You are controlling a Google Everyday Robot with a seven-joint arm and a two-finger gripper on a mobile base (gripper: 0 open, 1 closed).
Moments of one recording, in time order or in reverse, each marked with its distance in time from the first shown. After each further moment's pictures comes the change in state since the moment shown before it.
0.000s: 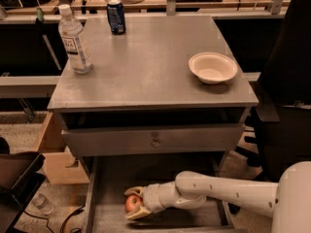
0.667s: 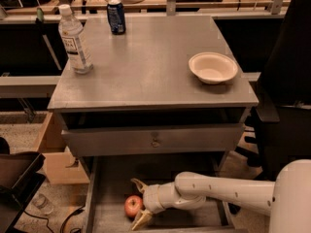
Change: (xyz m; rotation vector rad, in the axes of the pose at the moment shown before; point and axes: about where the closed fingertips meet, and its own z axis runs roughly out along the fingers) arm 0.007 0.001 0.002 0.001 0.021 0.018
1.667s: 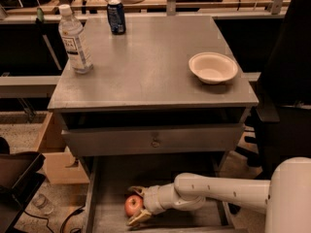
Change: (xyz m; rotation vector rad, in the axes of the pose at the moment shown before) arm 0.013 0.000 0.004 0.005 0.028 0.032
